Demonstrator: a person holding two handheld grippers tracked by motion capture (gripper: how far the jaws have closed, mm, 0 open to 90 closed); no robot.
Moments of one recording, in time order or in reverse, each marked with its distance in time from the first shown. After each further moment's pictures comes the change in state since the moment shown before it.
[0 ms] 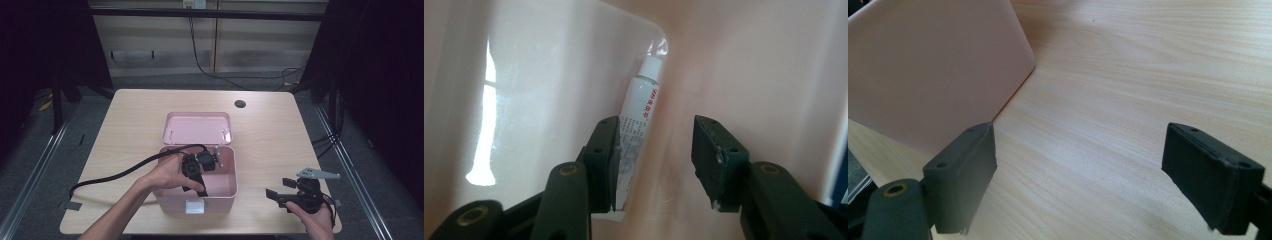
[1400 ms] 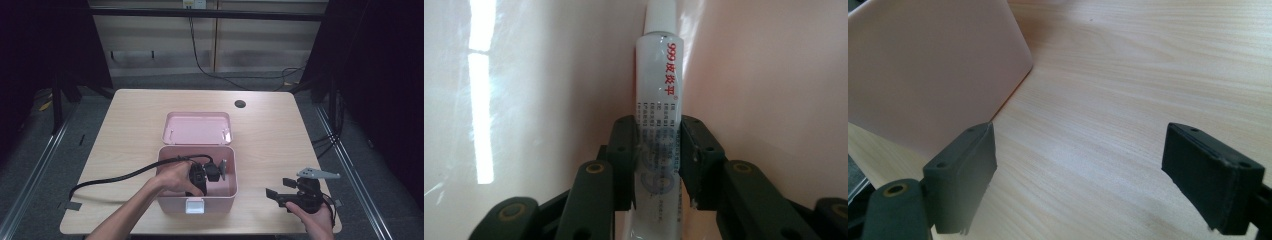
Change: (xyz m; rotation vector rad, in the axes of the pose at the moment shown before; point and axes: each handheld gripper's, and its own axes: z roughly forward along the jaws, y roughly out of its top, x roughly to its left) left arm 0.017 0.010 0.052 0.209 -0.009 0.014; right arm -0.001 0.000 0.000 0.001 -0.006 0.003
